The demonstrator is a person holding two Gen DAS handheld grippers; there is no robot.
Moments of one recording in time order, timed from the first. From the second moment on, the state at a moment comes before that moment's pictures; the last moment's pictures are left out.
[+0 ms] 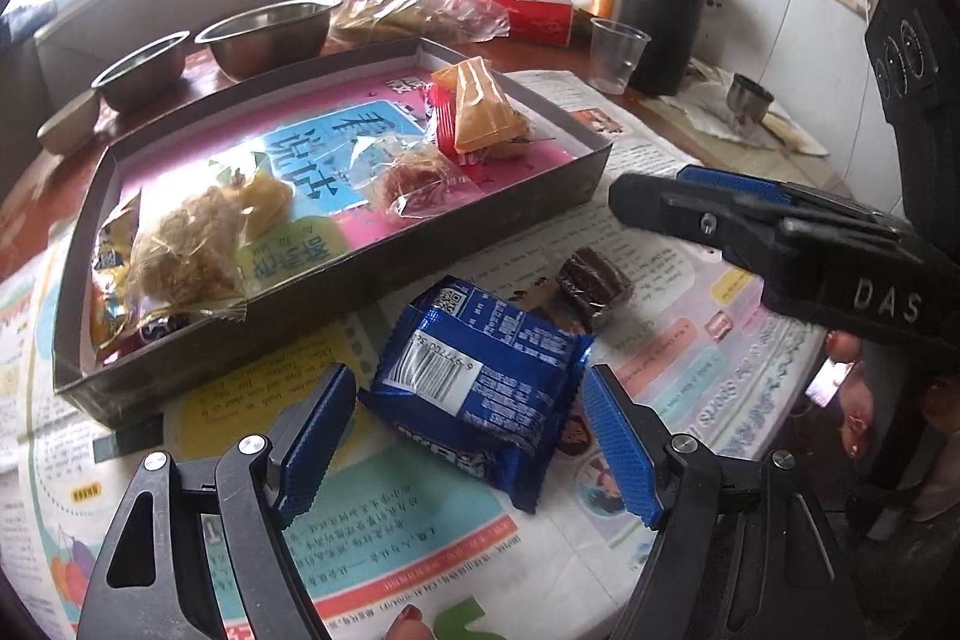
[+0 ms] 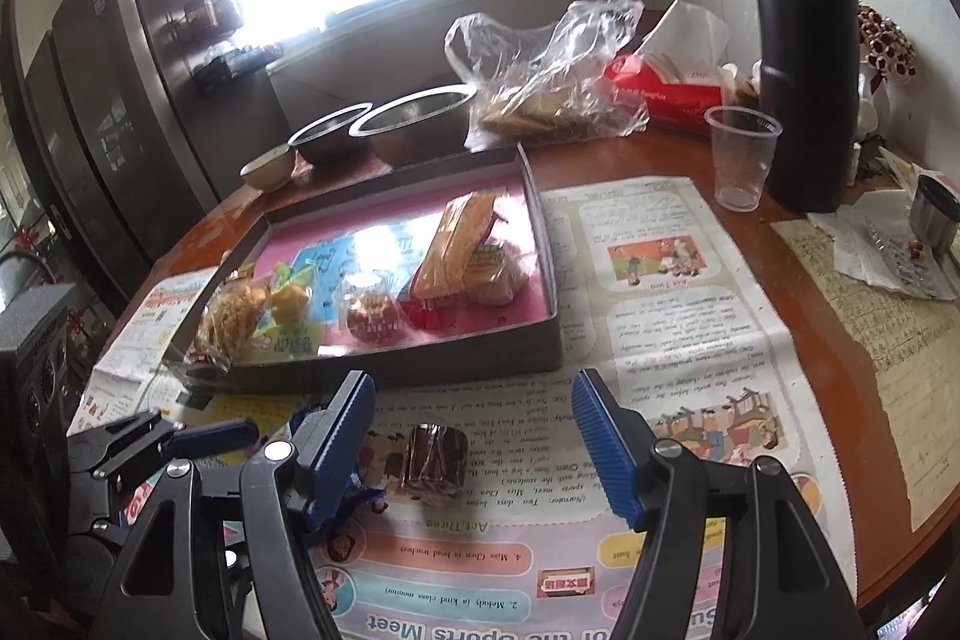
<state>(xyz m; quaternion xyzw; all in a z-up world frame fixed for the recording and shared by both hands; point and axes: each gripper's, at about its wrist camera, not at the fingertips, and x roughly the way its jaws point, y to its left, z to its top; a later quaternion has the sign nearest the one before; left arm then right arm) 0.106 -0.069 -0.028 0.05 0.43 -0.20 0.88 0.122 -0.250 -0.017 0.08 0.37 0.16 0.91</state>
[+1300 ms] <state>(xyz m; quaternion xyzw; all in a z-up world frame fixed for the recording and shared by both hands) 0.111 -0.064 -0.038 0.04 0.42 -0.19 0.89 0.125 -0.223 -0.052 -0.01 0.39 0.17 0.91</state>
